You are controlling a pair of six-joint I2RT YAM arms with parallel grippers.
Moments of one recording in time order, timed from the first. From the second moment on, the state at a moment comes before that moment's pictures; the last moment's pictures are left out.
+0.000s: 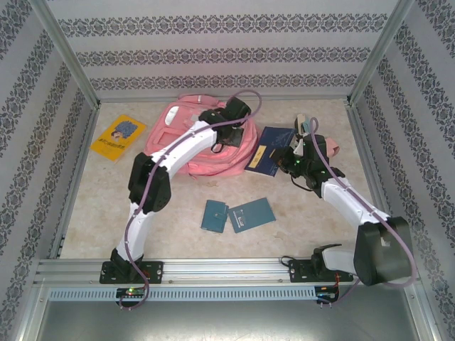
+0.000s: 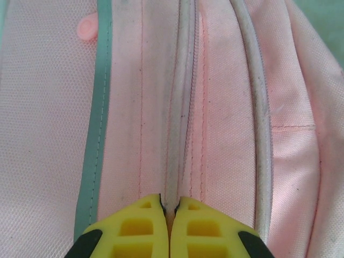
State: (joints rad) left arm -0.62 2.18 2.09 -0.94 -0.21 -0.34; right arm 0.18 1.30 0.73 -0.04 -0.45 0.89
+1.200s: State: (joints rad) left arm -0.39 2.01 2.10 -0.90 0.27 -0.48; right arm 0.51 2.23 1.45 0.39 -0.42 1.28
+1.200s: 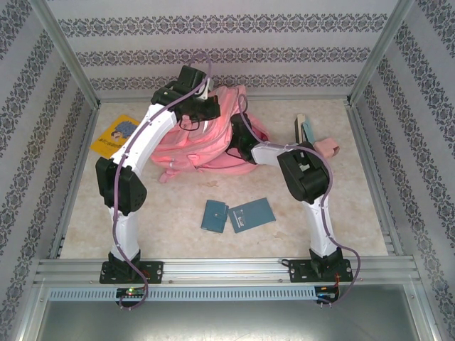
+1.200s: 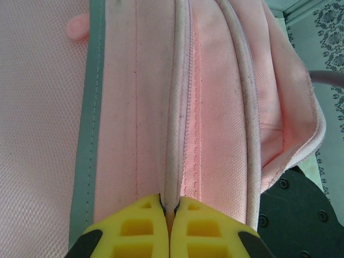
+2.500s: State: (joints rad) left arm -0.39 2.00 2.05 -0.88 0.29 -0.48; right arm 0.47 2.17 1.37 0.22 -0.46 1.12
